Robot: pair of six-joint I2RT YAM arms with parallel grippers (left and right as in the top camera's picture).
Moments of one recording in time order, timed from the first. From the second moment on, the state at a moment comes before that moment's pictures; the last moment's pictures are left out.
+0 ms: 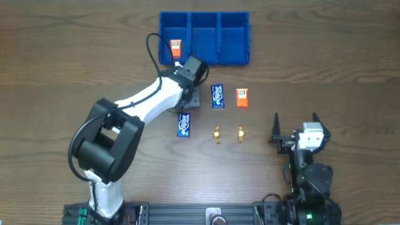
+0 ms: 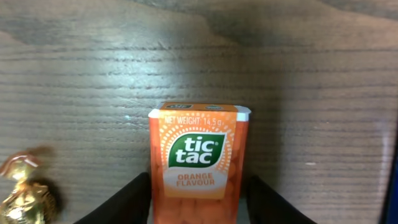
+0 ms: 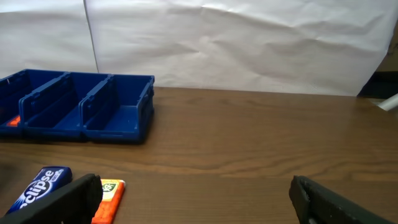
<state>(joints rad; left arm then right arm) -0.58 2.01 1.30 -0.64 -0.10 -0.57 0.06 0.01 0.01 -0.07 0.08 -0.05</state>
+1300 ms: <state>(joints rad) -0.36 2.19 2.11 -1.00 -0.14 -0.45 0.06 0.01 0.01 -0.07 0.08 -0.05</state>
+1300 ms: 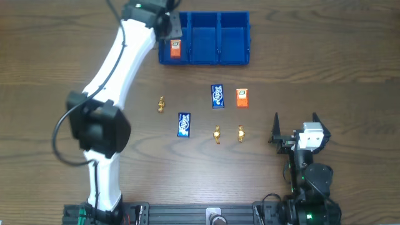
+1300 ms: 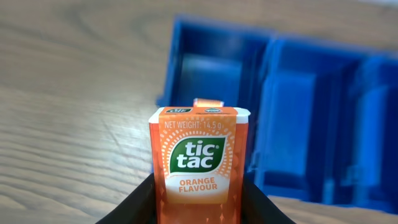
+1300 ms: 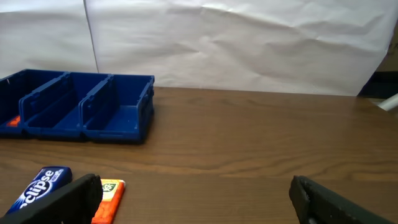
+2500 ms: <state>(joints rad) -0.76 2.30 2.43 -1.24 -0.20 -0.63 0.06 0.01 0.01 -0.07 0.08 -0.05</state>
